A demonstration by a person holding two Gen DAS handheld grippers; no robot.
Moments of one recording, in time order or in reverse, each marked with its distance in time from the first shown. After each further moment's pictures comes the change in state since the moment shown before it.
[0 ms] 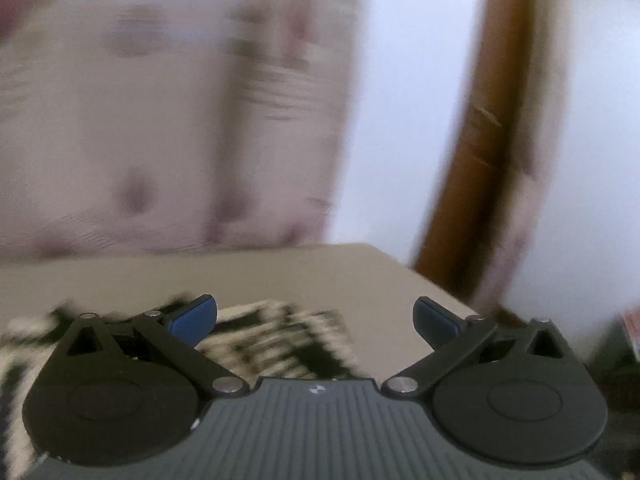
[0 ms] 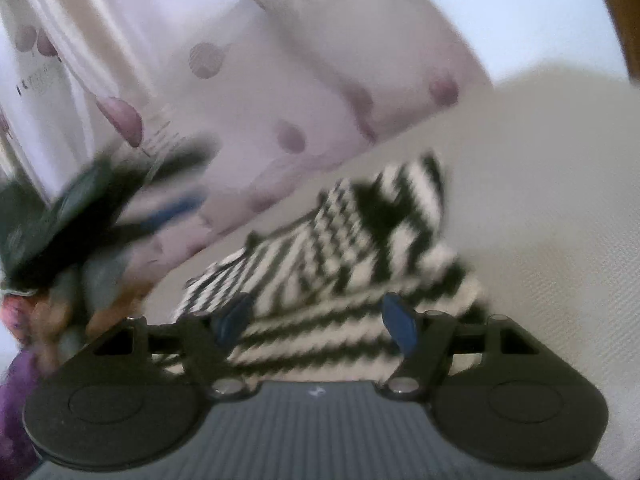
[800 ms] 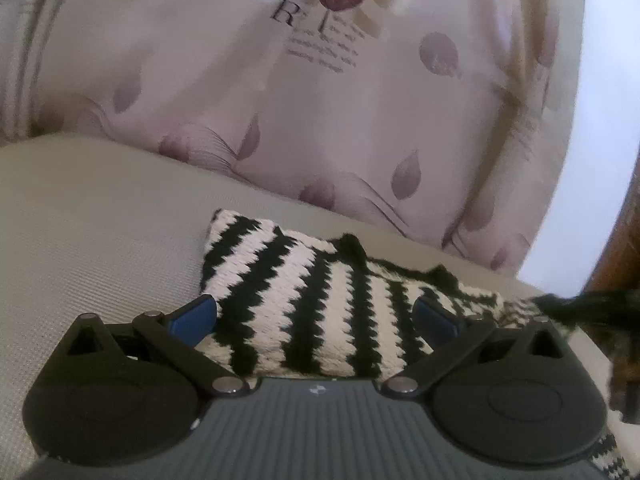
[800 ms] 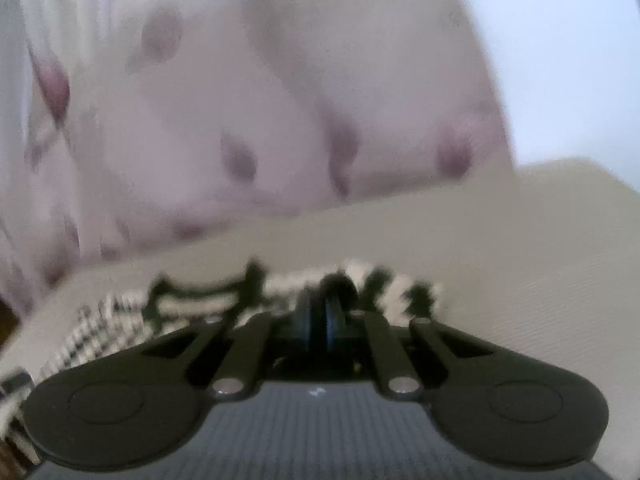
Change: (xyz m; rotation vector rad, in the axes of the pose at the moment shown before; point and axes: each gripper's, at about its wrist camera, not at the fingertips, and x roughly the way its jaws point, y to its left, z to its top) left arm -0.093 0.141 -0.102 -0.269 -0.128 0.432; right arm 0.113 -0.009 0.088 -0.197 -0.042 -0.161
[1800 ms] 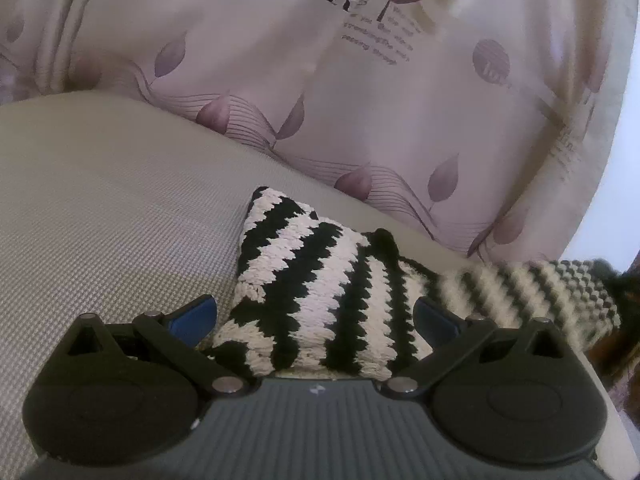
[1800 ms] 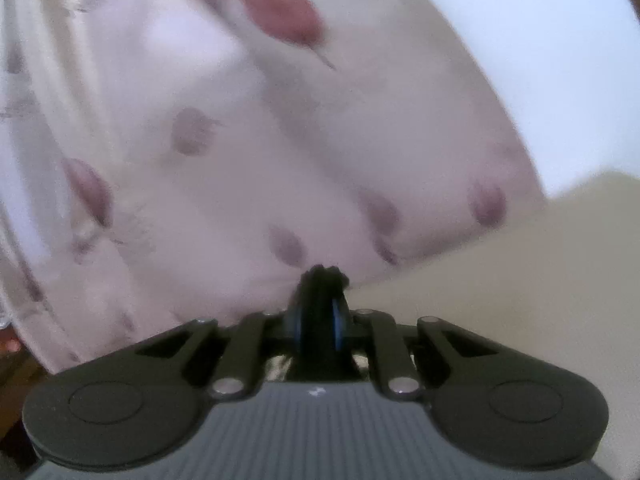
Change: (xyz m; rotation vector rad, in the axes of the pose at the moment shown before) left arm 0.009 0.022 0.001 -0.129 0.062 0.051; right arm 0.005 -0.001 0.022 0.162 -0.085 0.122
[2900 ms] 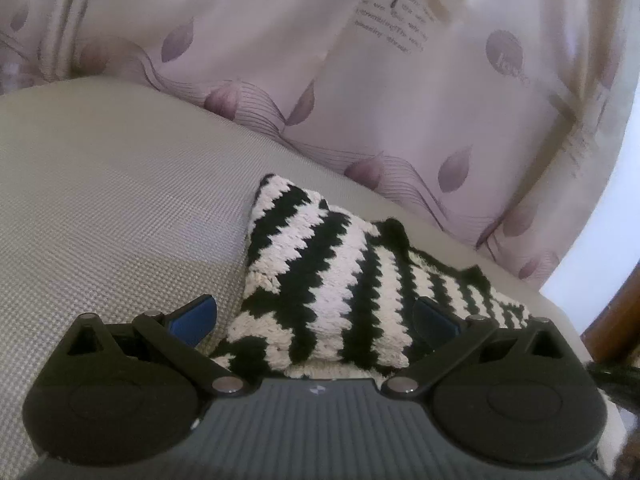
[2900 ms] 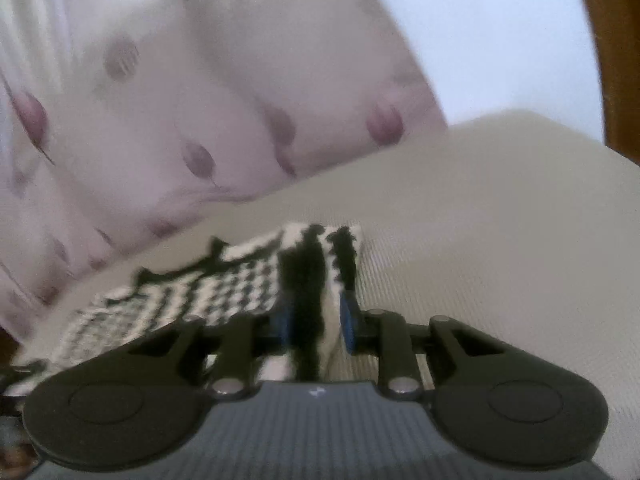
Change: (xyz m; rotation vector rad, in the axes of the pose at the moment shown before) left arm 0.009 0.002 0.001 -0.010 0.062 0.014; right arm -0.073 -0.050 -0.049 -0.022 0.120 -0.147
